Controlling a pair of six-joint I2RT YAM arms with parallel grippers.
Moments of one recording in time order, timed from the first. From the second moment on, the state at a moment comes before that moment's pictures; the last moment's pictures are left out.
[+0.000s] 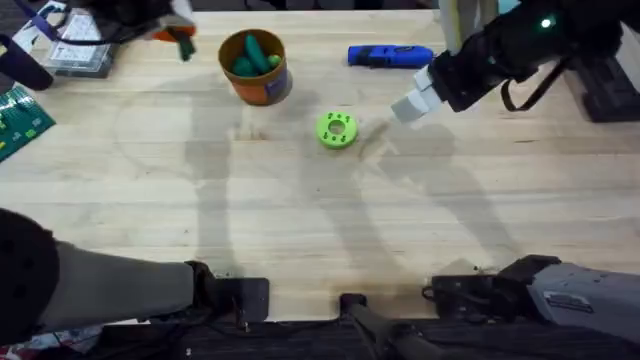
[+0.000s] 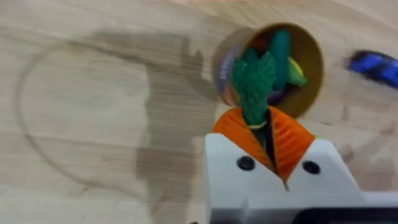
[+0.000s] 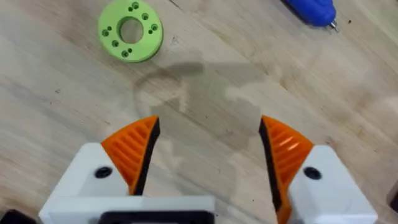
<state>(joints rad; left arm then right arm) 0.17 1.58 1.52 -0.94 0.23 -0.18 0.43 1.37 1.35 -1.11 0.08 -0.17</state>
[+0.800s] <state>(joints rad) -0.02 1.83 1.52 -0.79 0.27 -0.14 0.43 1.37 1.35 -1.11 0.08 -0.17</state>
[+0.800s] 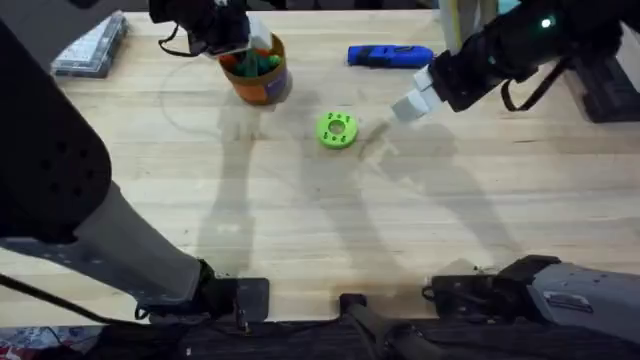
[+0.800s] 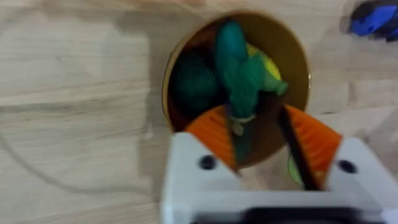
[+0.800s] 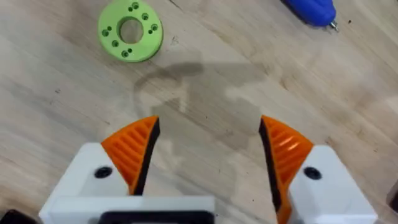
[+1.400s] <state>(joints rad) -0.02 1.72 1.51 -0.83 0.22 -0.12 0.43 1.37 1.35 -1.12 0.08 -0.17</state>
